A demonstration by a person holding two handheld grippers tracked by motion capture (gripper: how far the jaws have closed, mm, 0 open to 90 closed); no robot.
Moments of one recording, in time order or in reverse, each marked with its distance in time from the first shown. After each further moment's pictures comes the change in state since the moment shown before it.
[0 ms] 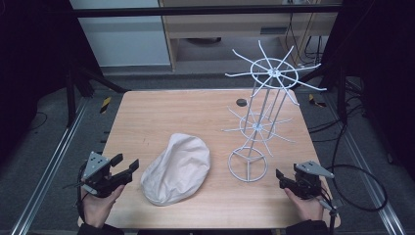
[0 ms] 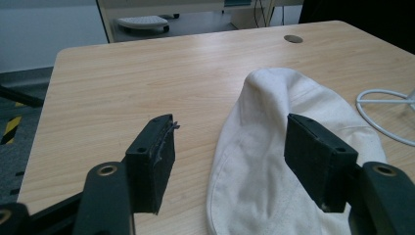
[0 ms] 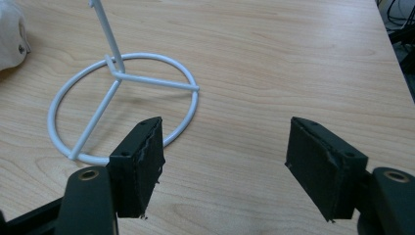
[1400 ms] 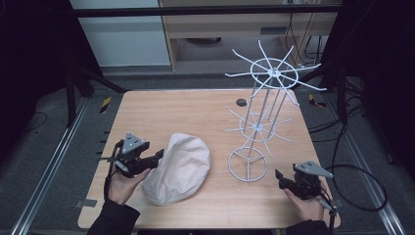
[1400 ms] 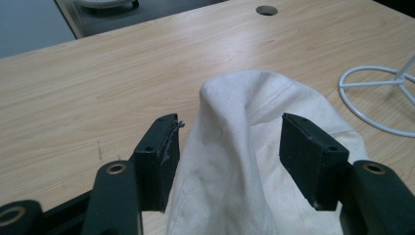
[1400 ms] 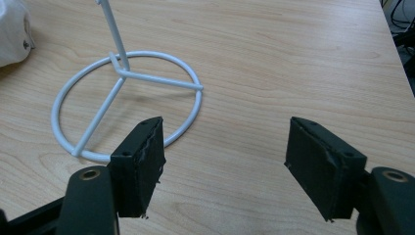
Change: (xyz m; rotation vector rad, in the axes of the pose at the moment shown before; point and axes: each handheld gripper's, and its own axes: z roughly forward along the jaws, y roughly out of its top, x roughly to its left) left arm -0.037 0.039 0.061 0.145 -0.071 0.117; right arm 0.002 0.001 0.000 0.005 0.012 -0.015
